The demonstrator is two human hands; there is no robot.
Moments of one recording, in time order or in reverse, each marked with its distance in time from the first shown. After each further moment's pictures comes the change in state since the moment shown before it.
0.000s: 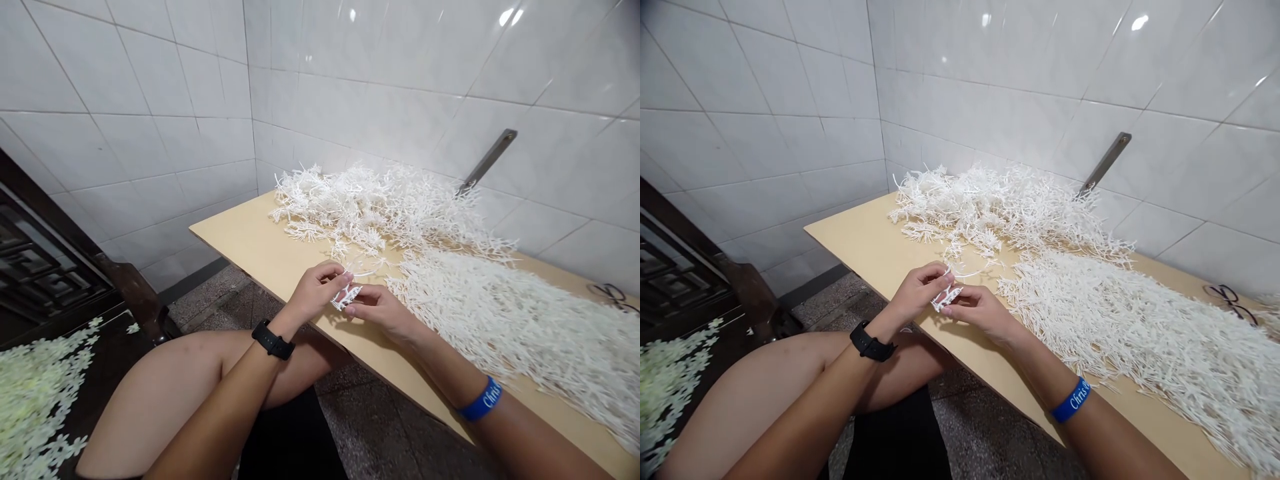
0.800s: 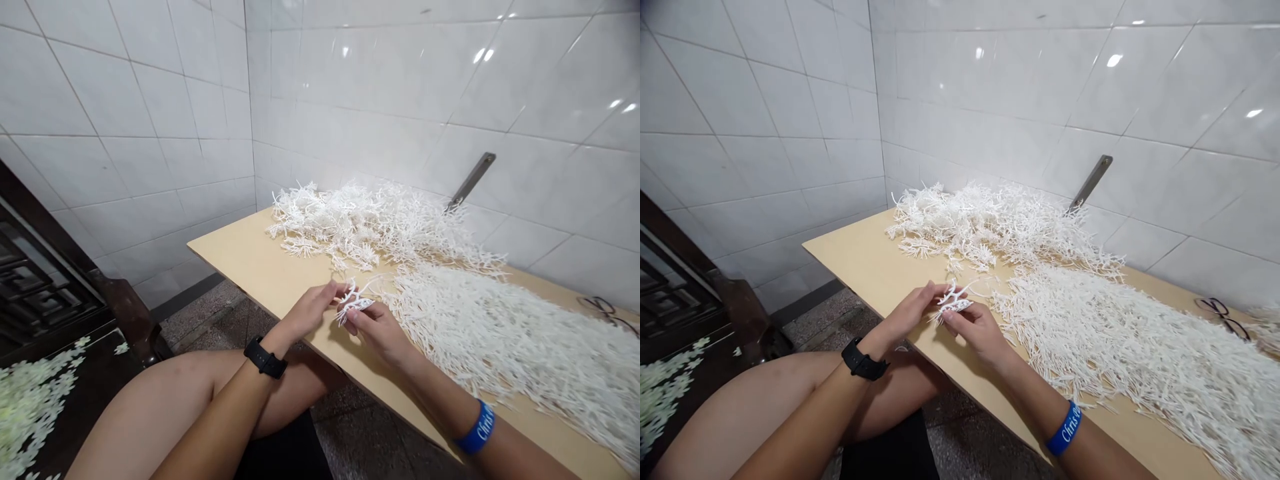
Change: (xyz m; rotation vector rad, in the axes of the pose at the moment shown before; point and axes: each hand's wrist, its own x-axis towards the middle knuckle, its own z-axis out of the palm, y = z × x) left_hand -0.001 -0.002 -0.001 -0.201 -0.184 -0.203; right_hand -0.002 0.012 0.006 -0.014 0.148 -0.203
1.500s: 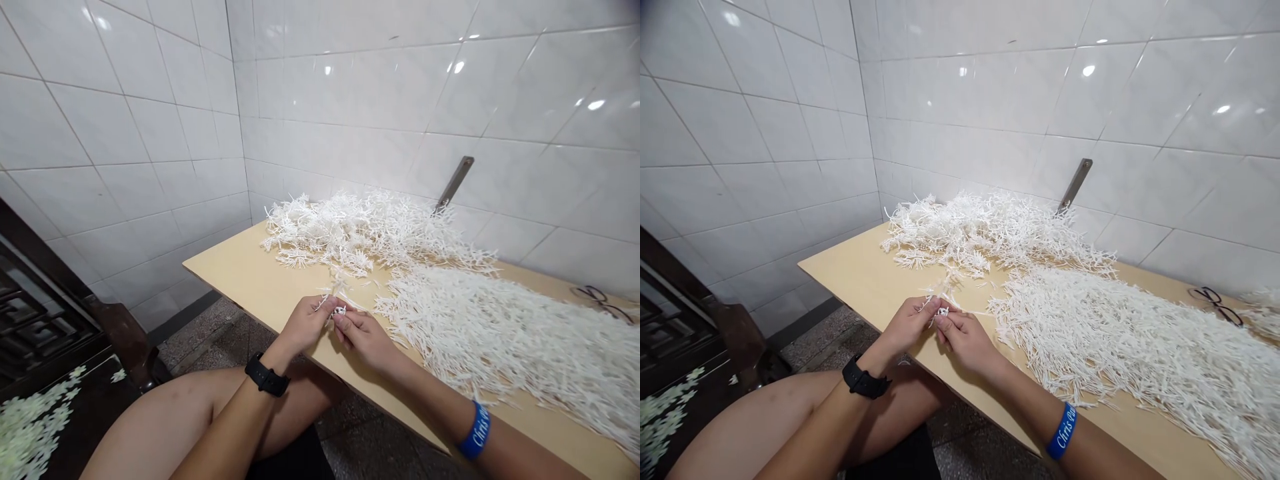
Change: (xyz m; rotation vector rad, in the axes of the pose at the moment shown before) left_hand 0.000 -0.002 0.001 0.172 0.083 0.035; right_hand 0.007 0.003 0.008 -0.387 -0.012 -0.046
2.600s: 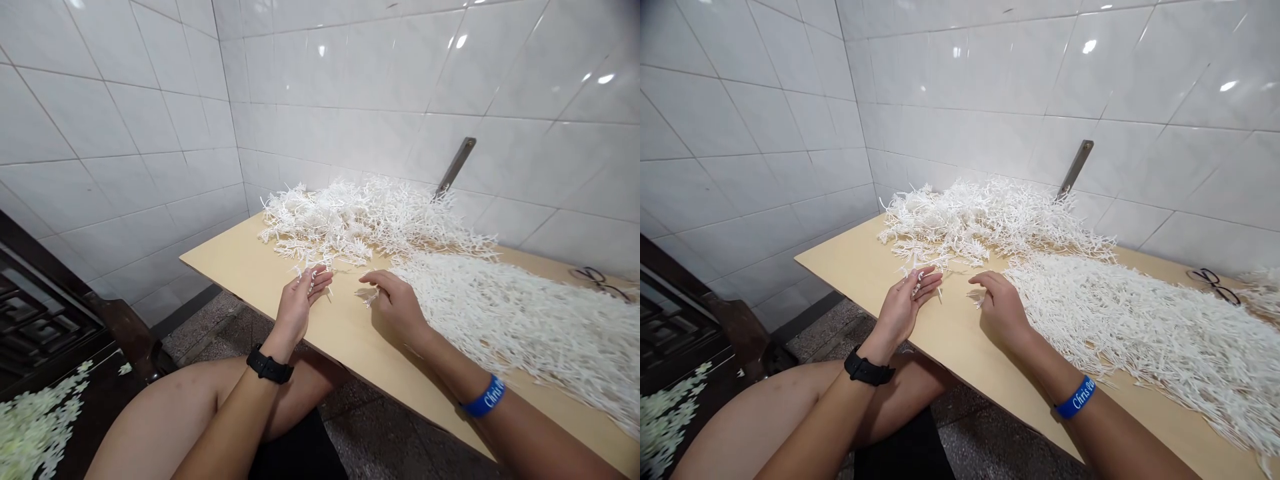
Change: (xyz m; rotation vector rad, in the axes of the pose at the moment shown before) left_hand 0.006 -0.002 0.003 -0.514 0.405 -0.120; right_hand -0.001 0.013 -0.049 -0.485 0.386 -0.098
